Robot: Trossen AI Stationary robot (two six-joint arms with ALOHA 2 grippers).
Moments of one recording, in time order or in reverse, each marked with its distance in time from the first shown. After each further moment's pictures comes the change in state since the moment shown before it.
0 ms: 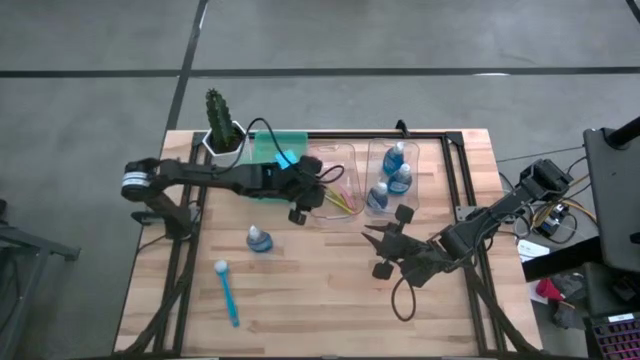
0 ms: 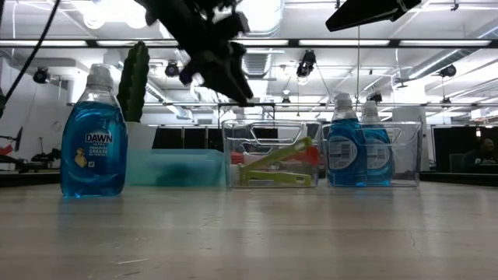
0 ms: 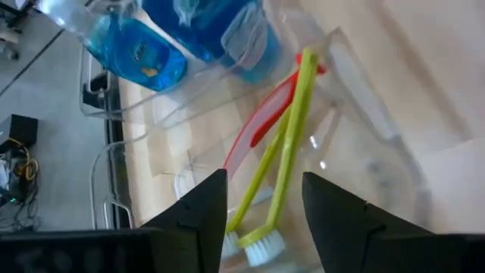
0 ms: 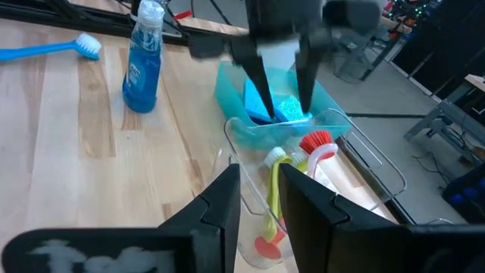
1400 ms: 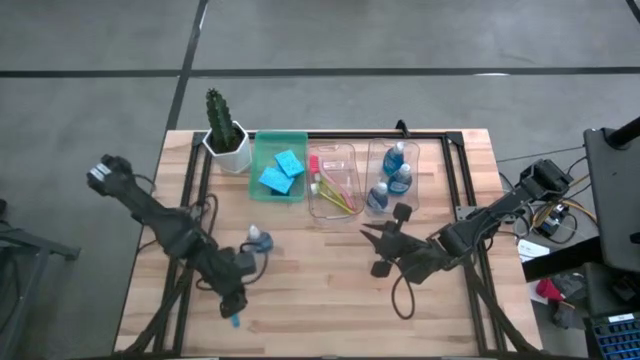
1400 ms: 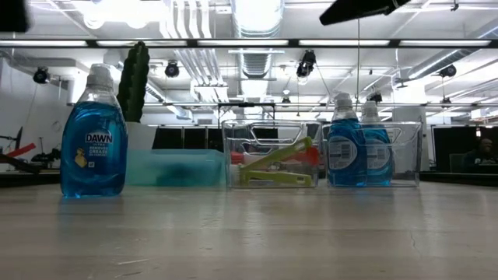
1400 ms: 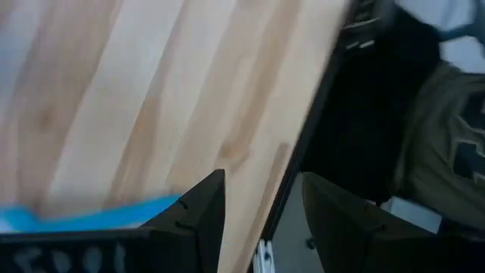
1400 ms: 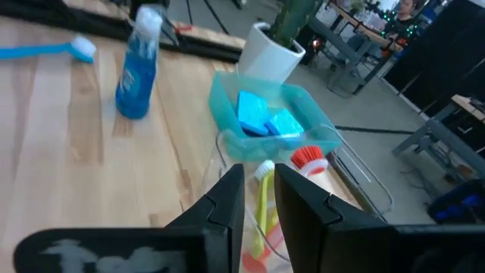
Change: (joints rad) left arm -0.775 -0.331 -0.115 -0.447 0.241 -1.785; right arm -0.018 0.000 0.001 0.054 0.005 -0.117
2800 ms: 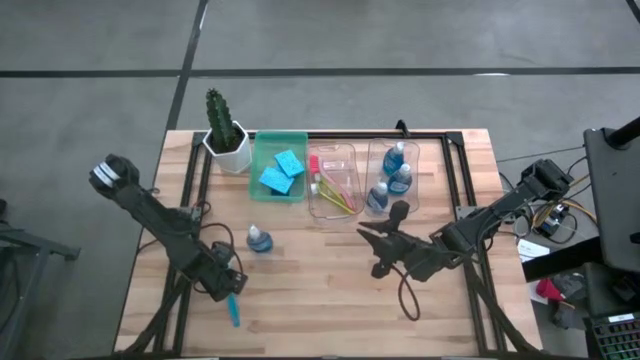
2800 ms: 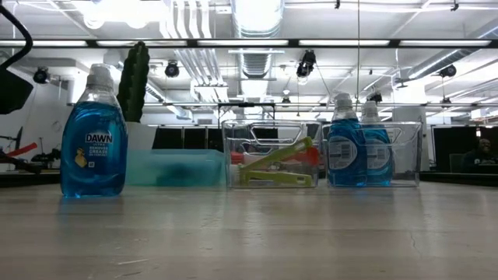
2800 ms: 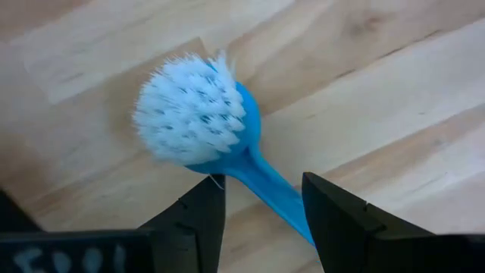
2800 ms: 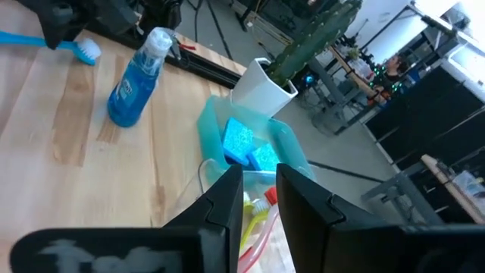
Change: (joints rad) left arm -0.124 0.023 -0.437 0.075 -0.095 -0.816; right arm 0.001 -0.004 0.062 0.067 0.001 -0.327
